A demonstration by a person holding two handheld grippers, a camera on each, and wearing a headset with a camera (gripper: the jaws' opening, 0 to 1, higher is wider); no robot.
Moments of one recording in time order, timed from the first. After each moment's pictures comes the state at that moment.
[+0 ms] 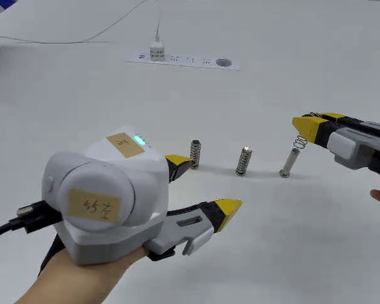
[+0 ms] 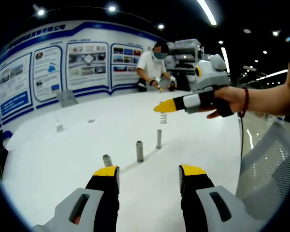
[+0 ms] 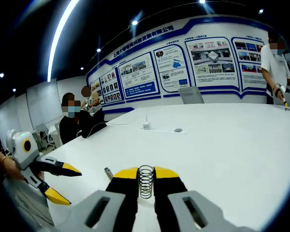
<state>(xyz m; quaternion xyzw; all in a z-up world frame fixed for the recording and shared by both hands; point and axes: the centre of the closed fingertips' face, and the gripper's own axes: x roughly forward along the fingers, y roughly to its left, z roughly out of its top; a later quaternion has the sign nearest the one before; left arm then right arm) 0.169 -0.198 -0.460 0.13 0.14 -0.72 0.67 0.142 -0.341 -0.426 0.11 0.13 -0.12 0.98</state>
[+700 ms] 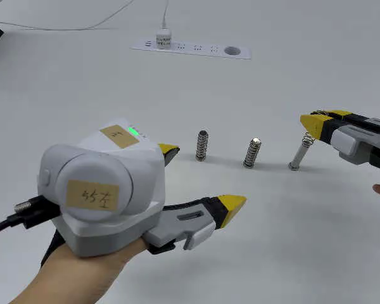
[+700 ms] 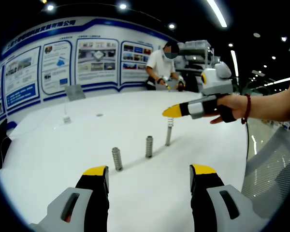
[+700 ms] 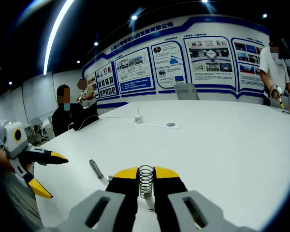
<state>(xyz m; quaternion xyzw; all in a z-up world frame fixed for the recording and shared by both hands) 0.185 -0.195 -0.469 0.12 0.16 -0.69 0.69 0.145 -0.357 -0.451 0.09 0.16 -0.14 0.97</state>
